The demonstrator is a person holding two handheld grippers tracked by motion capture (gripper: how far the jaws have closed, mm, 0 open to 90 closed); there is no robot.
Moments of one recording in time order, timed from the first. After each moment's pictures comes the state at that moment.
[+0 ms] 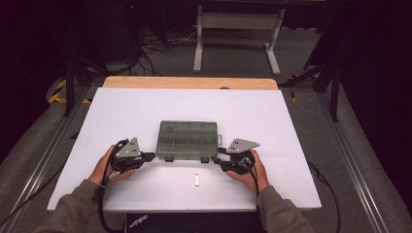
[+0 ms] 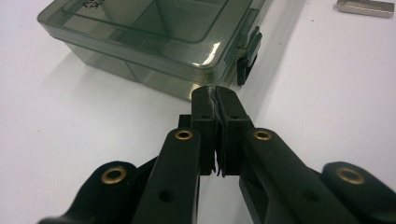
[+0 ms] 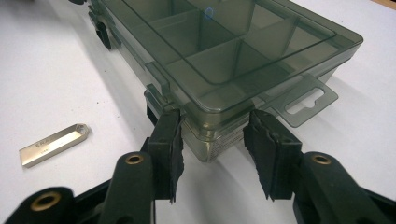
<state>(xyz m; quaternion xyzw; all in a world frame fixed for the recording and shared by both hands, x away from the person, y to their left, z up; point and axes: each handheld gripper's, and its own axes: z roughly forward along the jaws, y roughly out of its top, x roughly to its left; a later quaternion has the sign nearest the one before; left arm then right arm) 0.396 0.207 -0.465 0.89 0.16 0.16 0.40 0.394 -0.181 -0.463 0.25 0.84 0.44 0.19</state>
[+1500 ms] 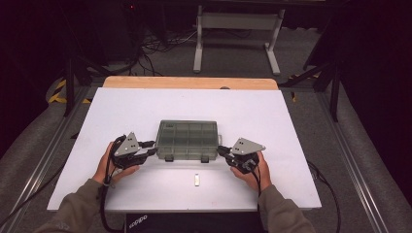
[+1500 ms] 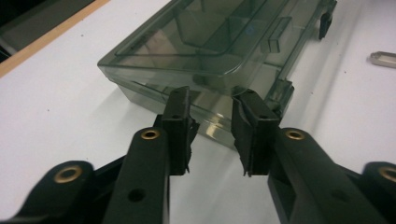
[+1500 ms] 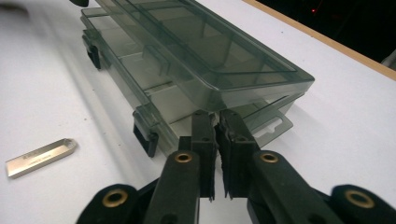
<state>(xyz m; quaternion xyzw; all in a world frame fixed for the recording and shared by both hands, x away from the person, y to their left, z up) 0.399 0.200 -0.456 0.84 0.19 0.23 0.45 0.387 -0.187 -0.449 0.22 0.82 0.45 0.25</state>
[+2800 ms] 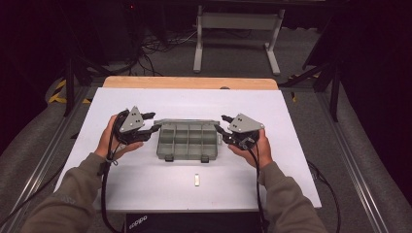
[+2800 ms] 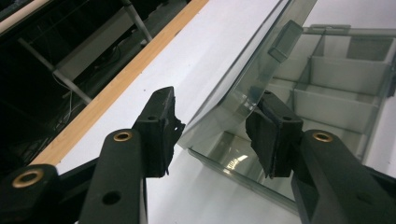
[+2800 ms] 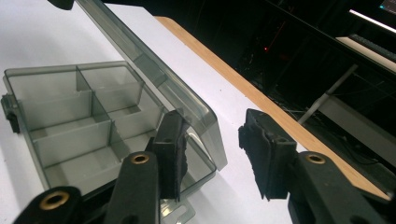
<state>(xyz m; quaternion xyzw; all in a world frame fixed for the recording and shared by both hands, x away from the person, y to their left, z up) 0.439 0.187 -0.389 0.83 0.17 0.30 0.43 0.421 -0.175 -0.384 0.19 0.80 0.45 0.35</state>
